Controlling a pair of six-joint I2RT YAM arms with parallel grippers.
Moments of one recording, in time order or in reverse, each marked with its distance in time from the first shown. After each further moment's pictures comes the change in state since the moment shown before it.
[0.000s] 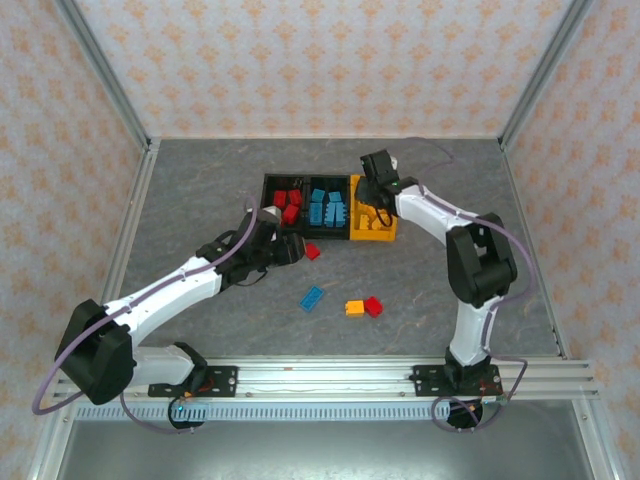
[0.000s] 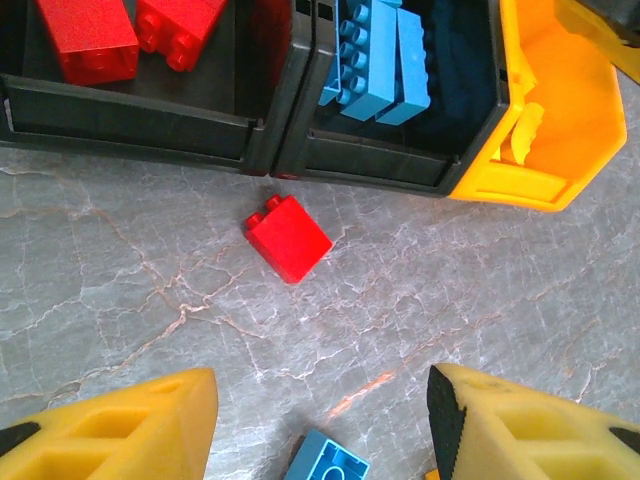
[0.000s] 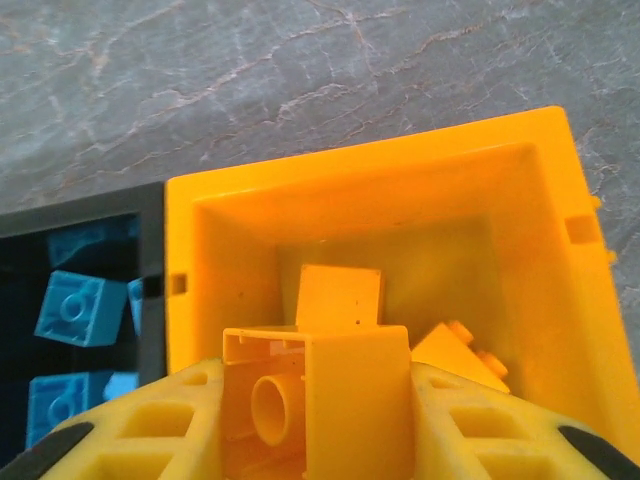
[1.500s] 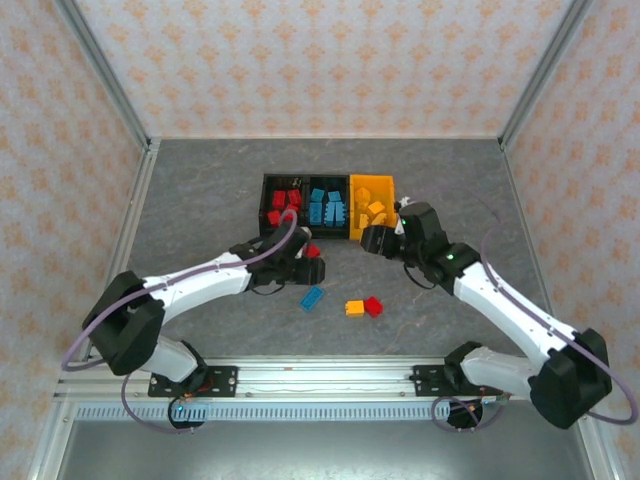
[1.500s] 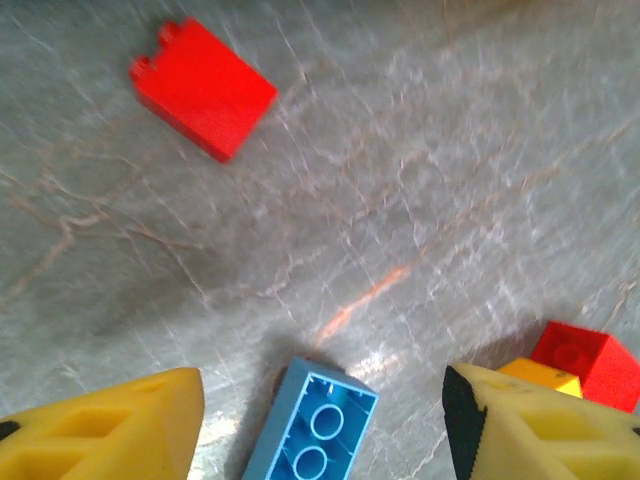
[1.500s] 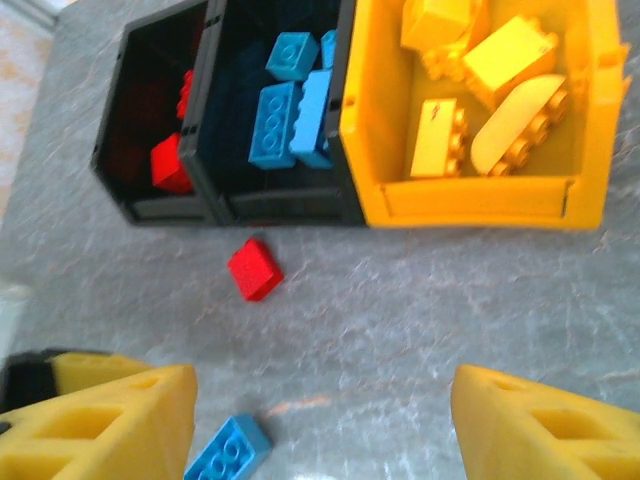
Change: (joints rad) left arm -0.151 0.211 0.059 -0.062 0.048 0.110; right arm 0.108 -0.848 -0.625 -0.035 -0.278 0.043
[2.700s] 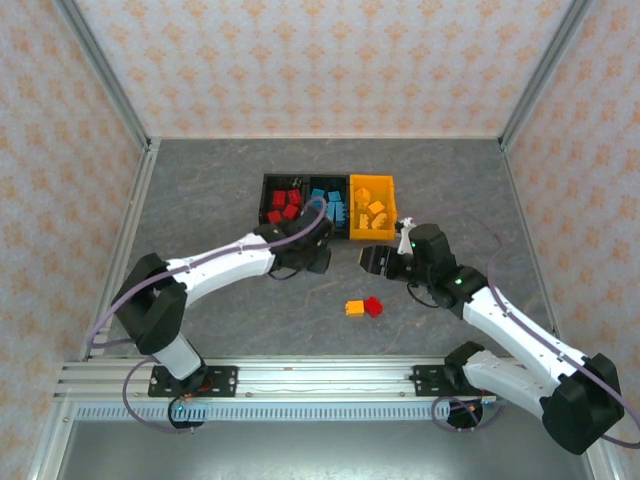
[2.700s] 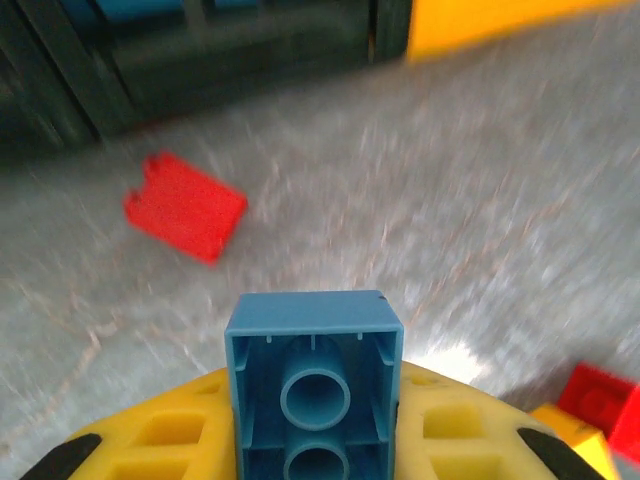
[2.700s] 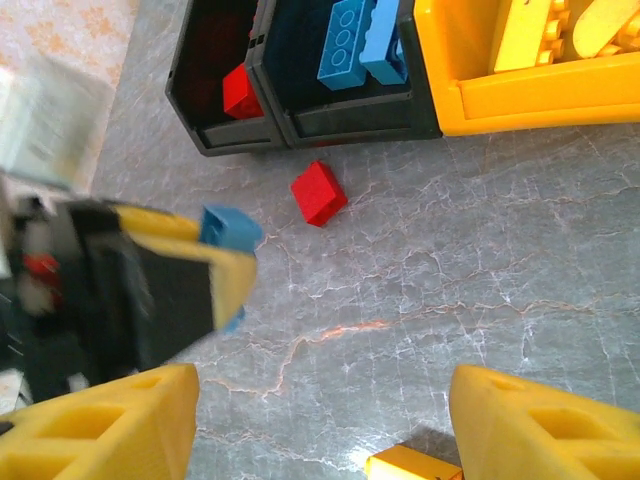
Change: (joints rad) left arm -0.011 0.151 0.300 -0.166 -0.129 0.131; right arm 0.008 -0.136 -0.182 0.111 -0.145 0.063
